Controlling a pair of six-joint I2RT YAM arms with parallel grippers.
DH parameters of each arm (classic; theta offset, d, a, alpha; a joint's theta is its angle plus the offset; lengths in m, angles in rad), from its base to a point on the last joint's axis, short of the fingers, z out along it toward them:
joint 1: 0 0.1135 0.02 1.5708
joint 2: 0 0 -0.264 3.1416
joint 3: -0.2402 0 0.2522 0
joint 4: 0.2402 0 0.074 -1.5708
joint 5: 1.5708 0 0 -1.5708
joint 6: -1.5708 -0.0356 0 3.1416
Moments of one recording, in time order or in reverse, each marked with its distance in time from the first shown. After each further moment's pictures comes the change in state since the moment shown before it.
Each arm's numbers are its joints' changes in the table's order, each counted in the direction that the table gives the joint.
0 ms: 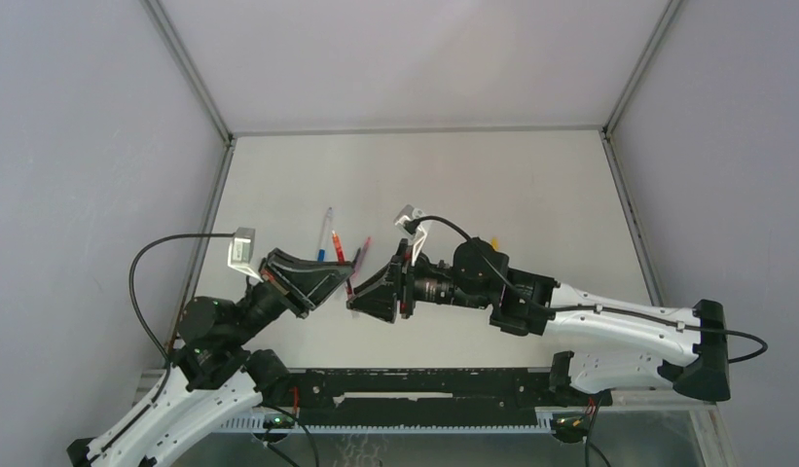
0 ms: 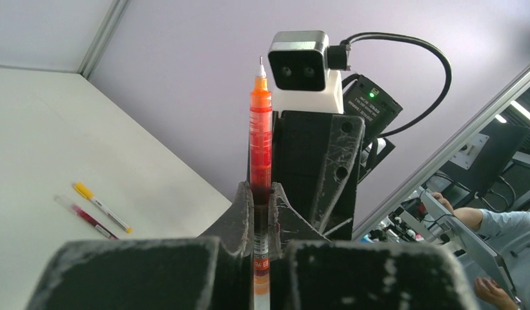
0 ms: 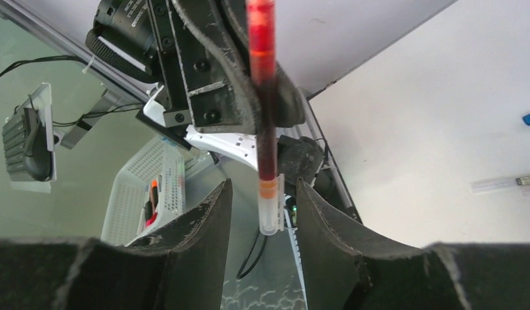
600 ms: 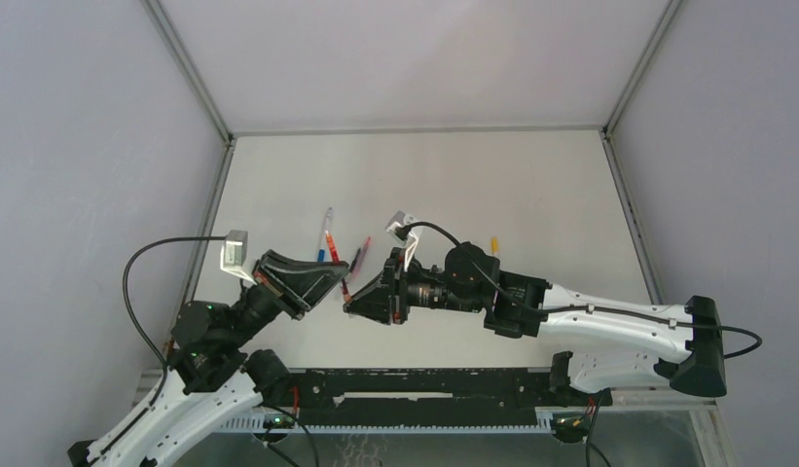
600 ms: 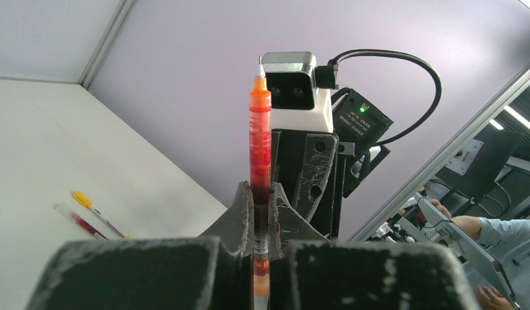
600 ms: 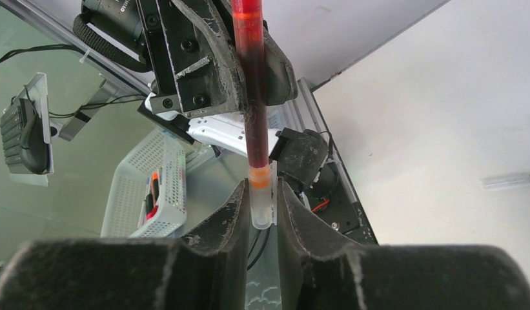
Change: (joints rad) left arm 0.000 0.030 0.000 0.001 -0.021 0.000; right arm 0.036 -0.031 0.000 -0.013 0.000 -0.002
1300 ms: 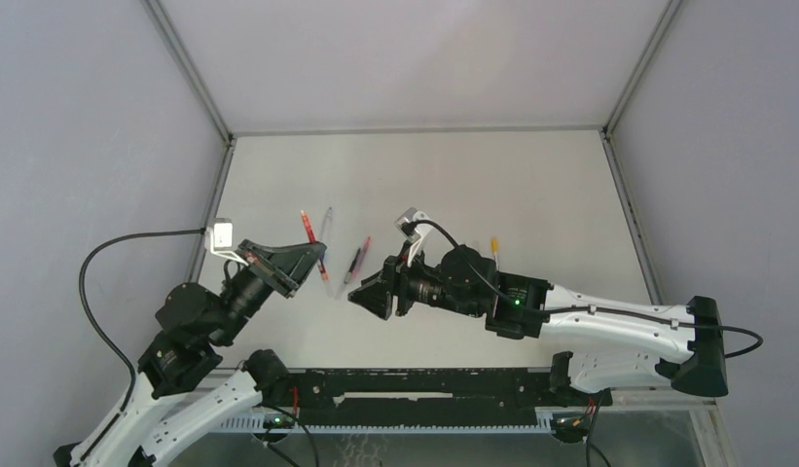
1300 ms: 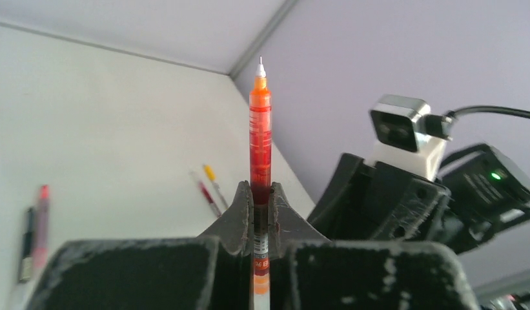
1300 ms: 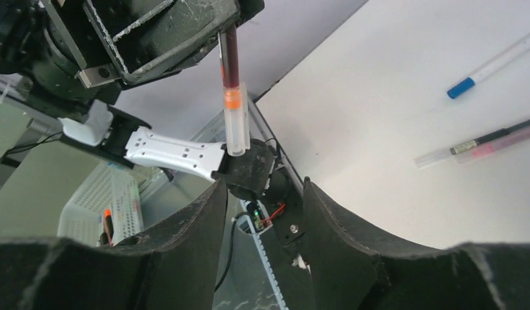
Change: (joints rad) left arm 0.000 -0.065 -0.232 0.435 -0.308 -0.123; right arm 0.009 0.008 0.000 0.084 0.199 0.008
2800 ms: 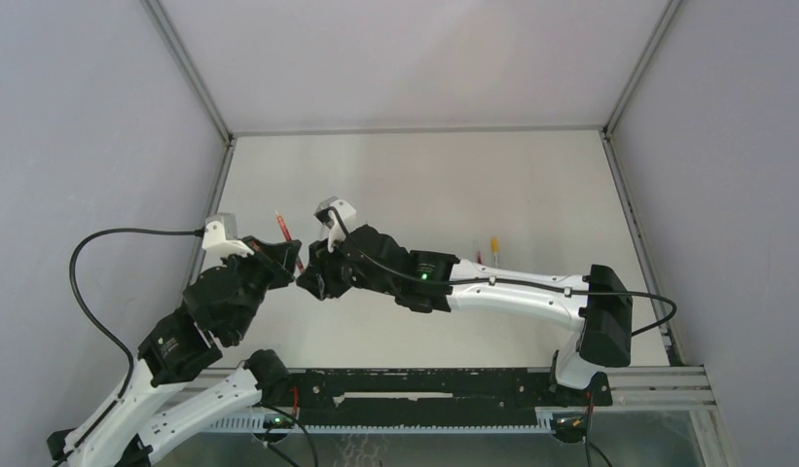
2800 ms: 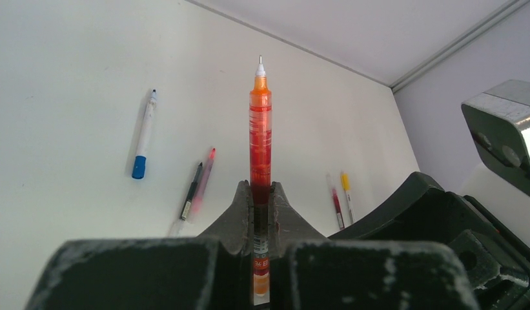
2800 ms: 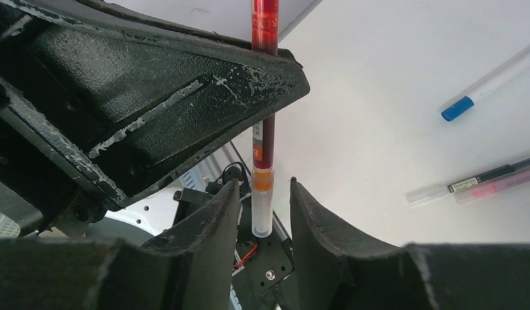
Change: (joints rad) left arm -0.043 -0.120 -0.108 0.347 -0.490 0.000; right arm -0.018 -0.492 -0.427 0.116 0.047 0.052
